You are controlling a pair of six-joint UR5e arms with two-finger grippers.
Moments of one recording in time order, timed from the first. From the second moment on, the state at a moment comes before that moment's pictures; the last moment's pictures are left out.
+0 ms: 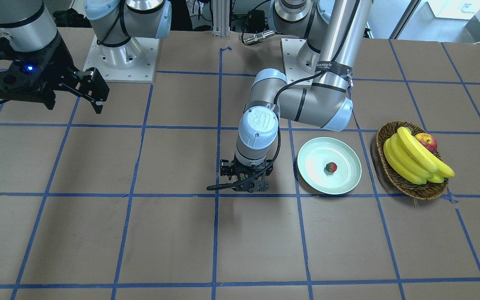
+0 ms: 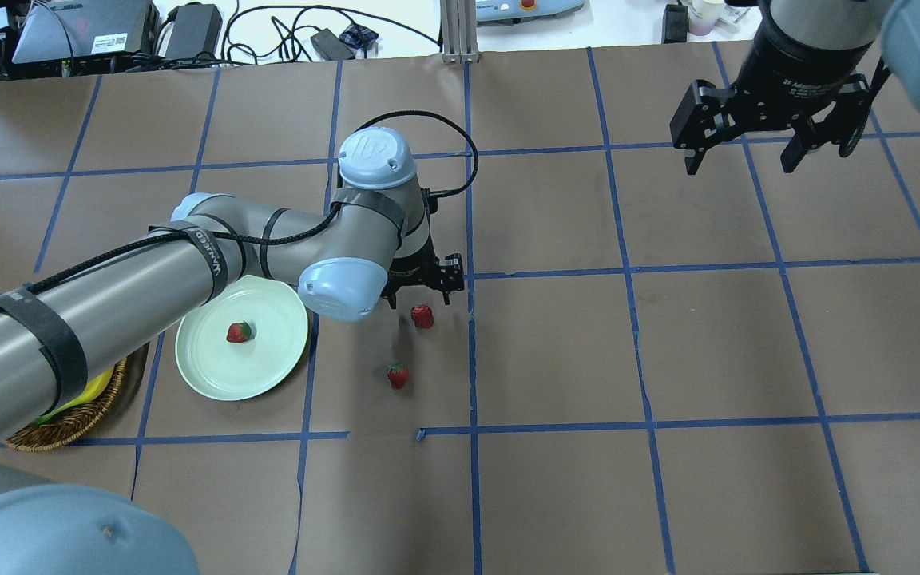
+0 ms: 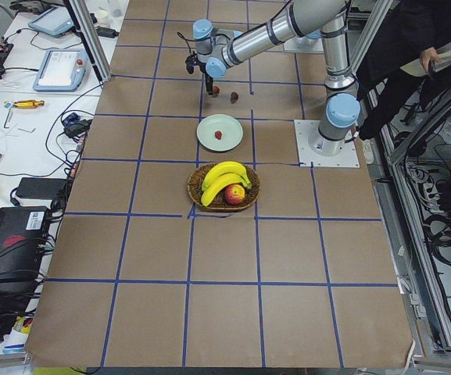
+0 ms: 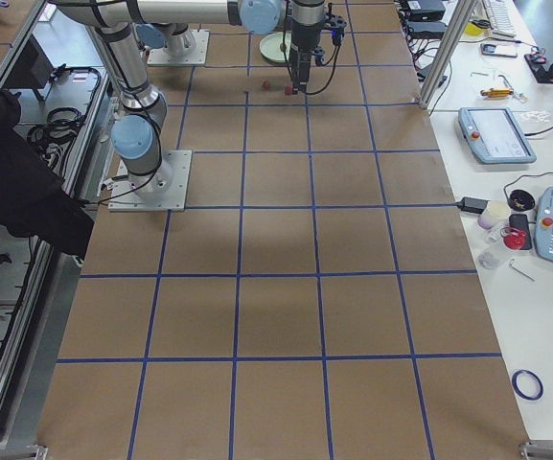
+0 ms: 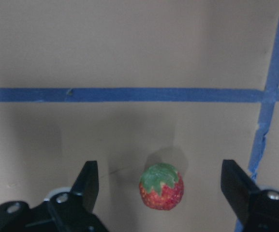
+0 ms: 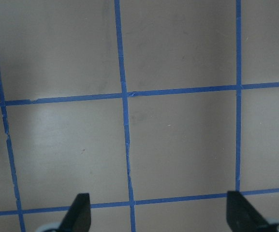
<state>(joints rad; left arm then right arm) -1.86 -2.03 -1.81 -0.95 1.52 -0.31 1.52 -1.56 1.54 -1.56 -1.61 0.01</state>
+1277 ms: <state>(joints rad) -1.72 -1.91 -1.87 -1.08 1.62 -0.20 1.52 -1.56 1.54 -1.56 -1.61 0.00</state>
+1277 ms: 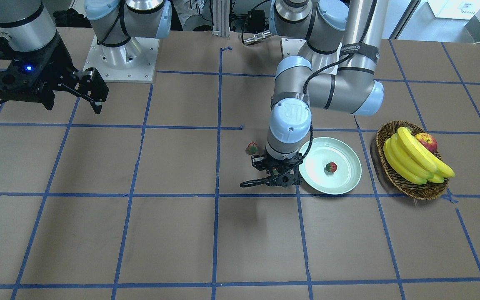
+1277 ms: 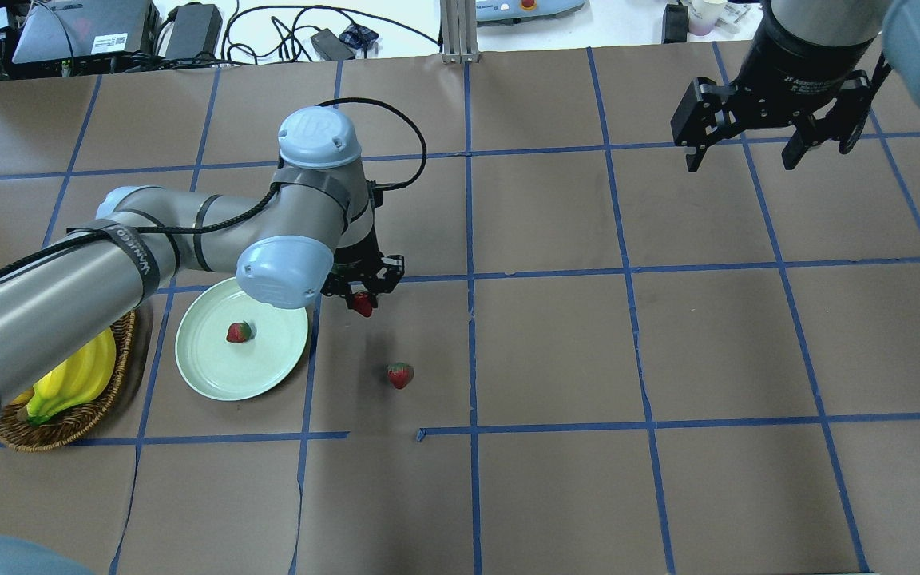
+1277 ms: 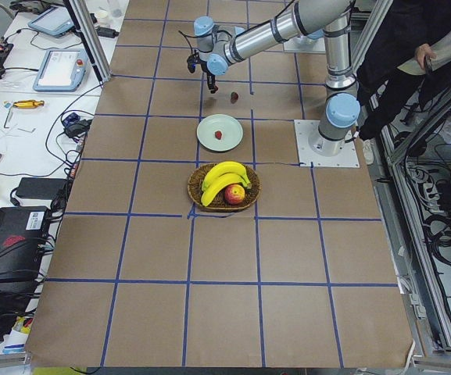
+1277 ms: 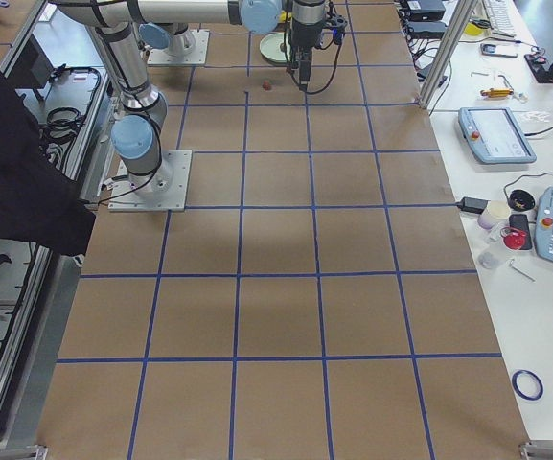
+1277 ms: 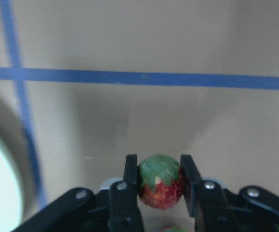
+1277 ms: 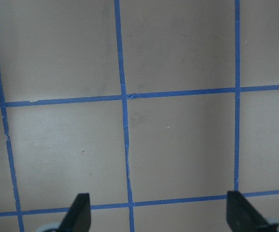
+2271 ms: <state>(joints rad) -1.54 -1.85 -2.00 -1.08 1.66 0.07 1.52 -1.56 1.54 -1.56 -1.61 0.00</state>
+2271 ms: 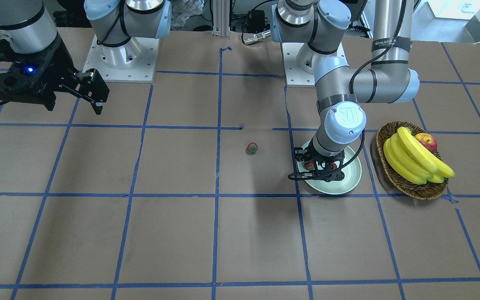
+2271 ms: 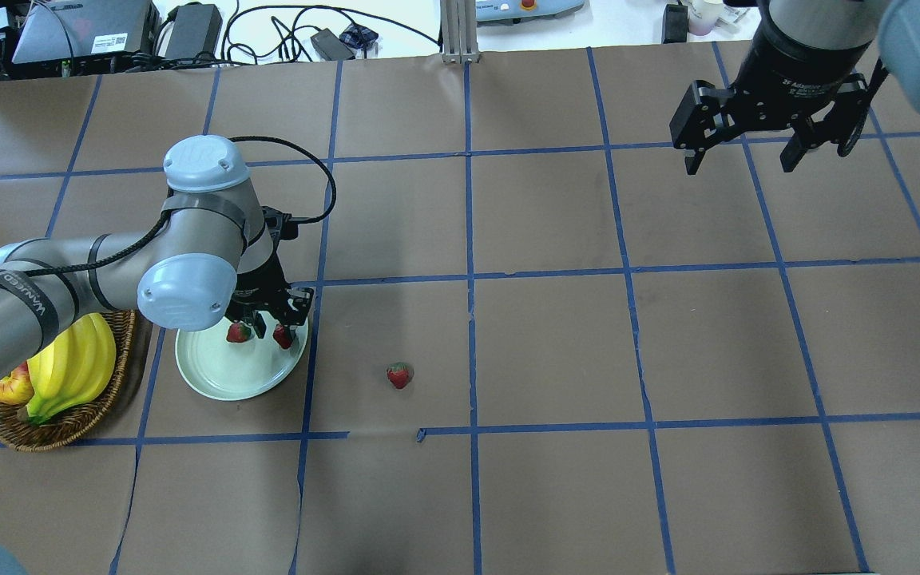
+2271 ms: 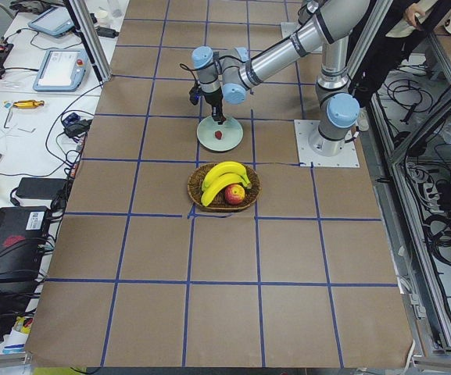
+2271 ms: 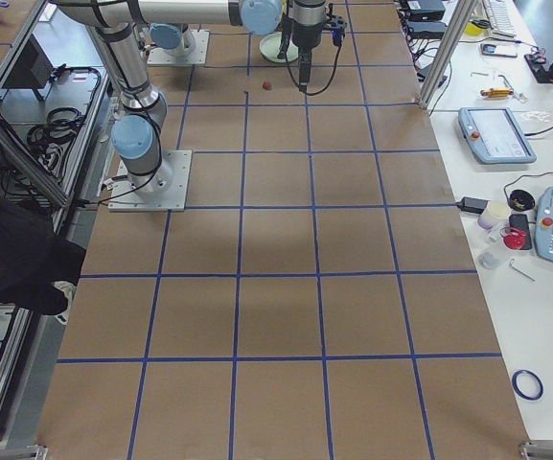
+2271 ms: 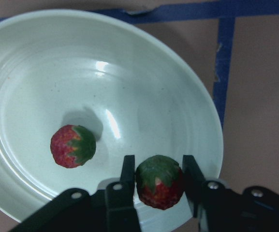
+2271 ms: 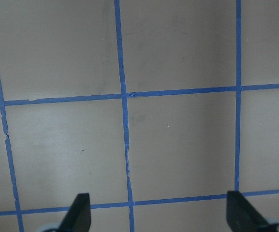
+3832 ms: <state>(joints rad) -1.87 -1.87 -2.00 -1.04 1.55 -0.31 1.52 -1.56 1.55 -1.56 -1.61 0.01</state>
